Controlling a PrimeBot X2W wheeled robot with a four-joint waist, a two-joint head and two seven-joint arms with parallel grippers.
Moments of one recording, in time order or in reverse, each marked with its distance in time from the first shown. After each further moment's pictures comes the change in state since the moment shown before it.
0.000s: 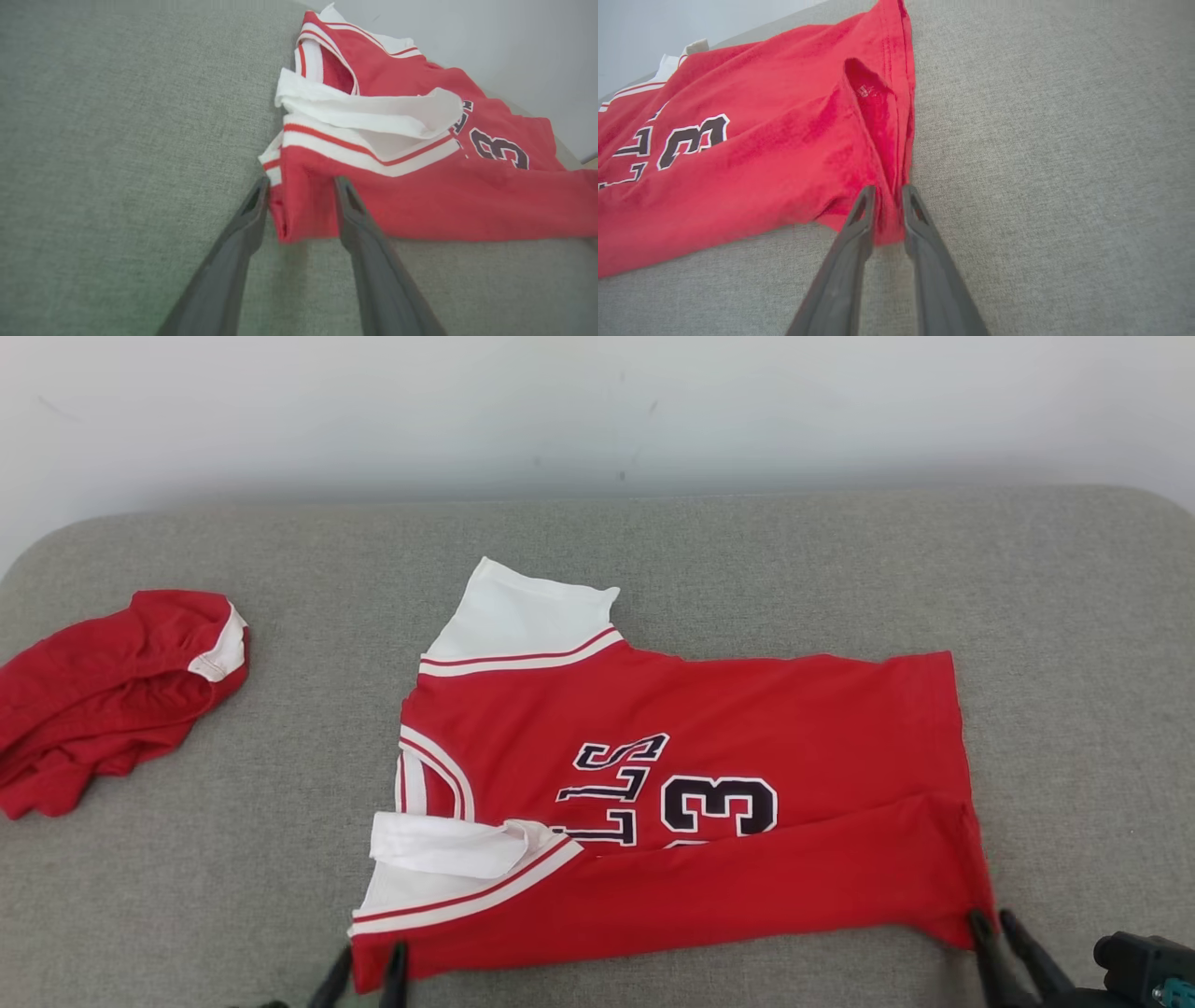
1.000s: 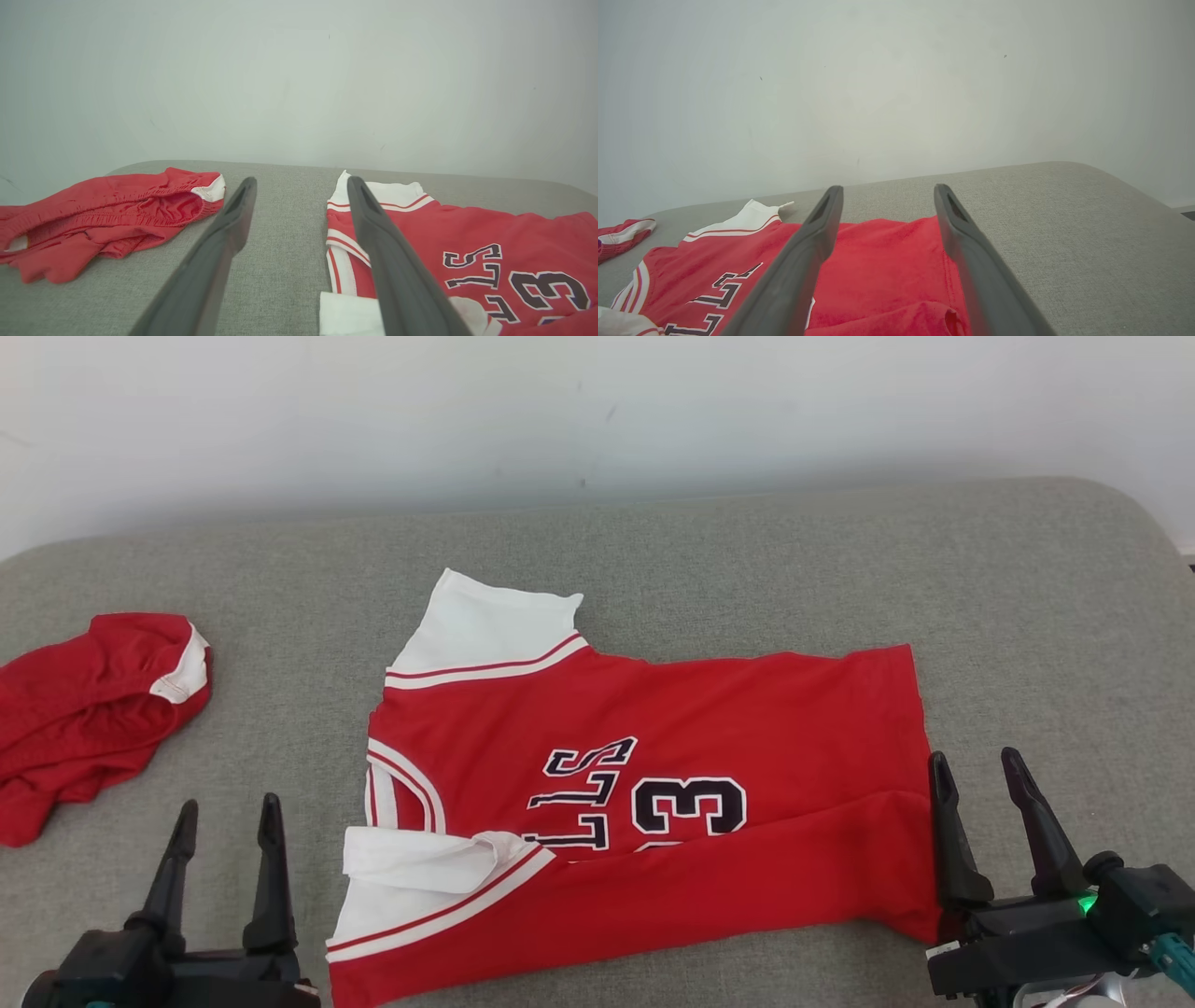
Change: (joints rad) left arm -0.044 -0.061 0.331 -0.237 0.360 -0.010 0.000; right arm -0.124 0.069 0.041 -0.151 -0.175 0.000 -0.288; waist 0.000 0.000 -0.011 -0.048
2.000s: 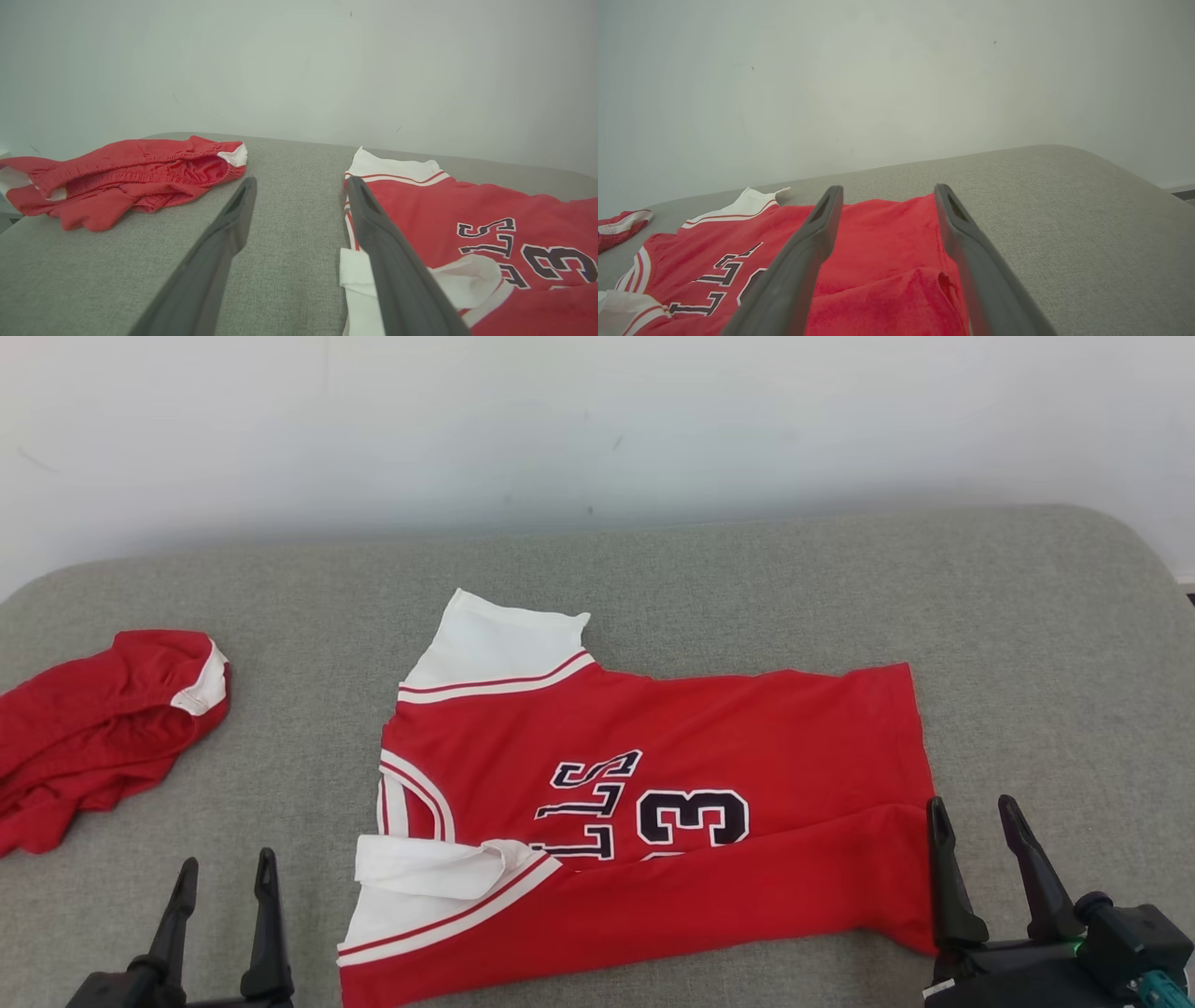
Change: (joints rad) left arm 0.050 -0.045 0.077 0.070 0.031 -0.049 0.000; right arm 0.054 0.036 -0.026 0.029 -0.030 0.000 -0.006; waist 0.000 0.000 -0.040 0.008
